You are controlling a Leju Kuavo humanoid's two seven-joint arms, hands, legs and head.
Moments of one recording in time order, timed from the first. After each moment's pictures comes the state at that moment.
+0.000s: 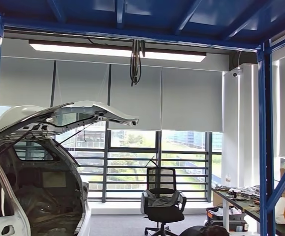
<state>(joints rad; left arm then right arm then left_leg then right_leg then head) -0.09 -0.23 1.22 -0.21 -1.12 -0.07 -0.22 -0.17 -0.74 0.49 -1.71 1.00 -0.04 -0.03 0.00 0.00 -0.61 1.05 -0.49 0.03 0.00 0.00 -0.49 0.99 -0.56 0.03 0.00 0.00</state>
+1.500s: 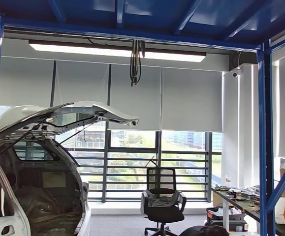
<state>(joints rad) -0.11 -0.12 1.20 -0.21 -1.16 -0.02 -0.31 -0.19 -0.38 0.53 -1.35 1.26 -0.42 -0.02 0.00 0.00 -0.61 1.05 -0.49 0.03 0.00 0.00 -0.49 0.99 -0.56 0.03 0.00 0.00</state>
